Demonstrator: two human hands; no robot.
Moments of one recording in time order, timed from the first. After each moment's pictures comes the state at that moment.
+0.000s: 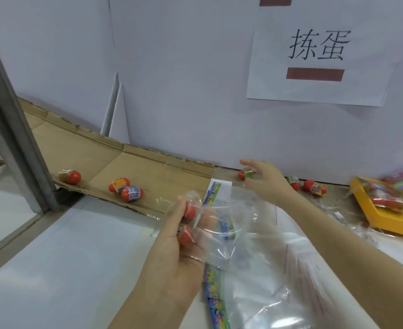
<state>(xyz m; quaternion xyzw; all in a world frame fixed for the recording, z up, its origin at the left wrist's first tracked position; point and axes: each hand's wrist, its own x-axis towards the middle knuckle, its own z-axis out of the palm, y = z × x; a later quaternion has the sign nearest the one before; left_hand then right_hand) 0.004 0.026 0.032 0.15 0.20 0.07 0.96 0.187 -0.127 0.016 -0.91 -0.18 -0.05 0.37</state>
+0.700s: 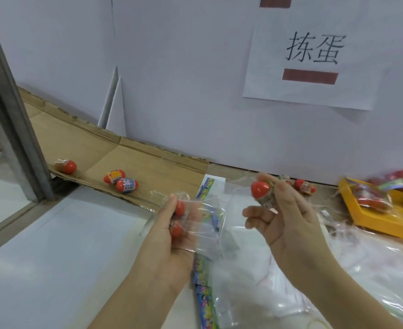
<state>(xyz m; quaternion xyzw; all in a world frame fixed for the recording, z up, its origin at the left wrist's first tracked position) 0.006 0.025 0.018 0.16 0.21 0.08 0.96 0.035 -0.133 0.032 -0.52 -0.18 0.02 0.84</state>
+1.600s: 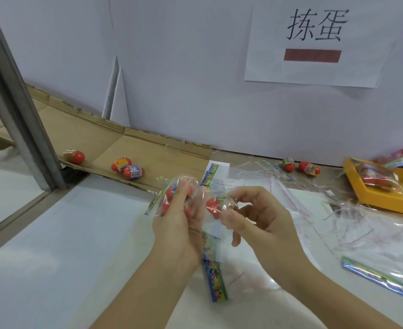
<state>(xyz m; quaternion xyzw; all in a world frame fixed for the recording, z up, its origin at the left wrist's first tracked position) 0.012 0.022 -0.007 0.30 0.19 0.11 0.93 0.004 -0.110 0.009 -0.66 -0.22 -0.01 0.72</state>
